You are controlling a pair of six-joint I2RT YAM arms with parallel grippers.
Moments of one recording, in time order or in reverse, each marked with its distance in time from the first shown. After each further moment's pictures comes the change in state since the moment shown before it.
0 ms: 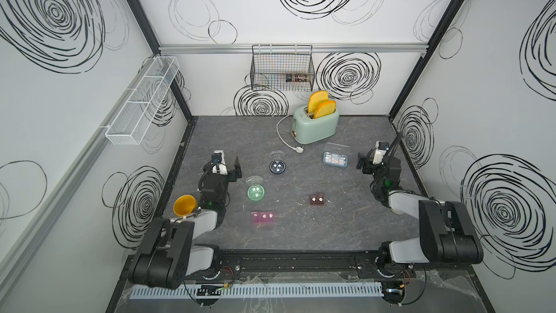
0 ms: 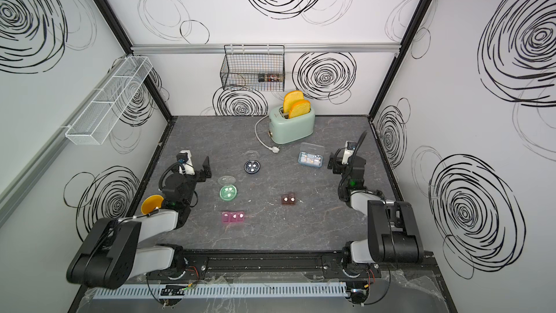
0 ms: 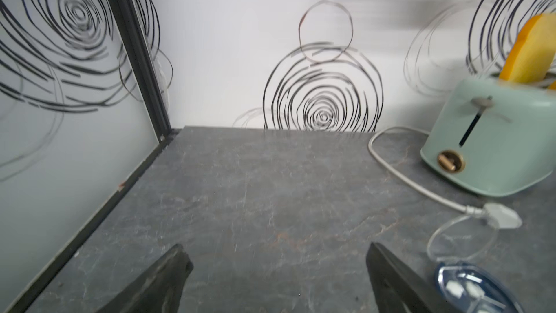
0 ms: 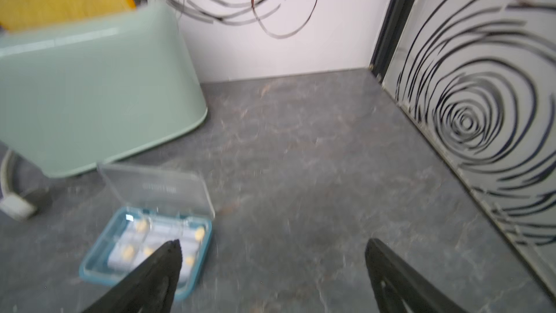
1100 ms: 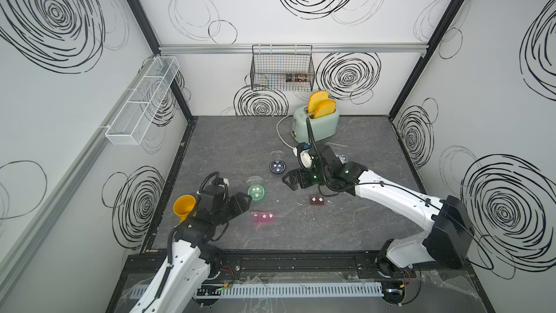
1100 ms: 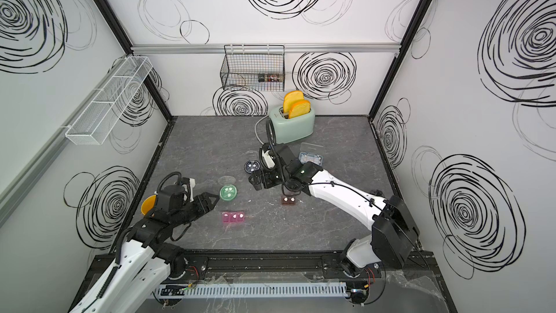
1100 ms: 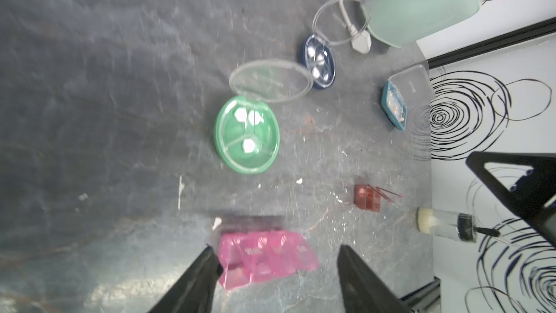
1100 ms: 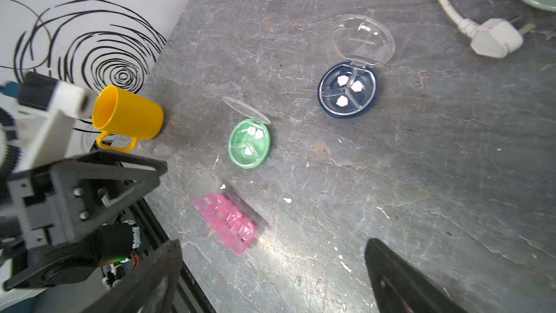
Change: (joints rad) left arm -0.143 -0.671 0.101 -1.472 0.442 -0.753; right arm 0.832 0.080 0.579 -0.946 -0.276 0.383
